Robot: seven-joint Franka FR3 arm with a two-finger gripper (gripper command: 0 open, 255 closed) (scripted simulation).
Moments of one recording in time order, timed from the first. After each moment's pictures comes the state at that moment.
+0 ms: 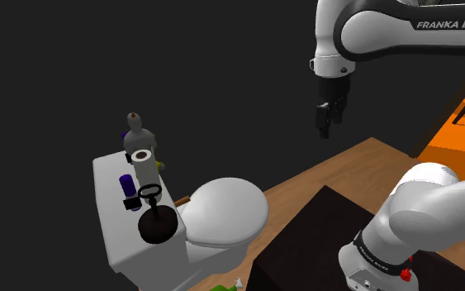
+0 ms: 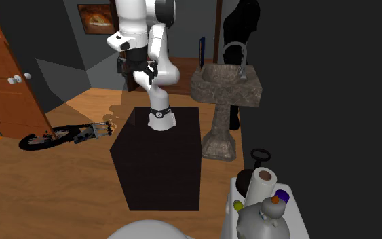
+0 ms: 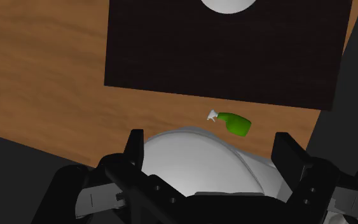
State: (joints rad) arm 0.02 -0.75 0.01 -2.42 -0.12 1.43 -0.04
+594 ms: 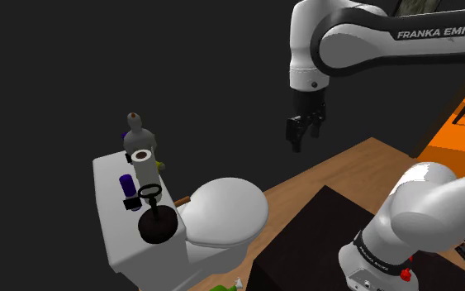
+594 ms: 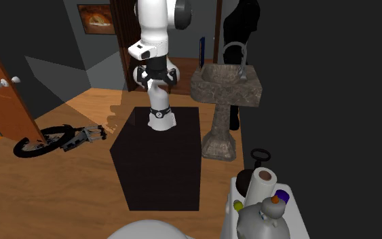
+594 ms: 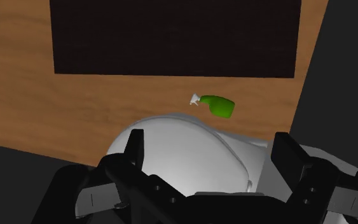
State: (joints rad) arm 0.05 -0.67 0.13 -2.44 0.03 1.55 0.17
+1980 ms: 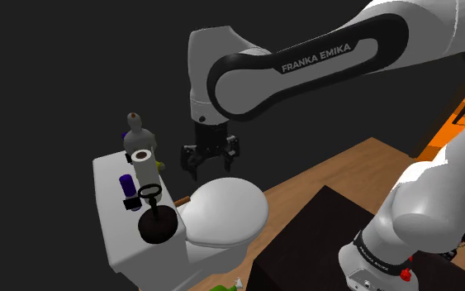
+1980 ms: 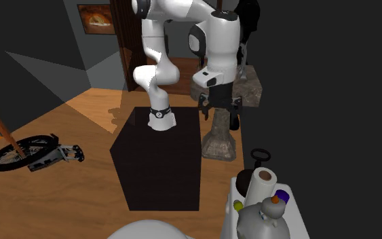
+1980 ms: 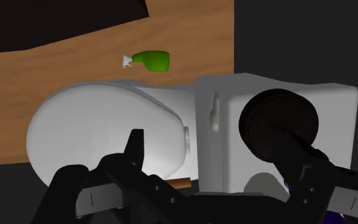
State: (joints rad) arm 0.09 -0.13 0.47 -2.14 0.16 1.98 0.78
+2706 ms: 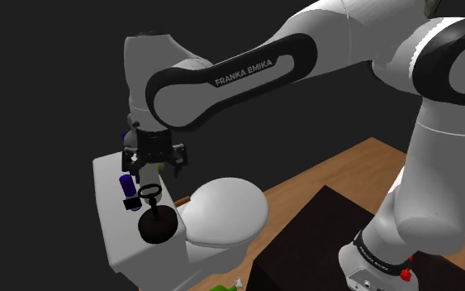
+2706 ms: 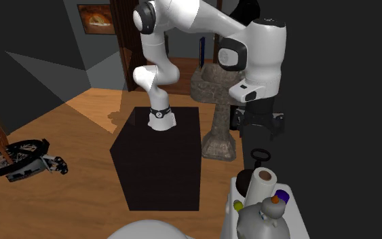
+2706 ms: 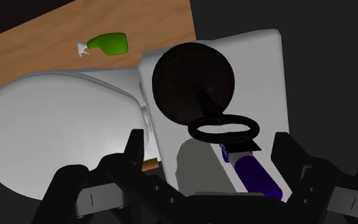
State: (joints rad) arm 0.19 0.26 0.52 -1.76 -0.05 2.07 1.13
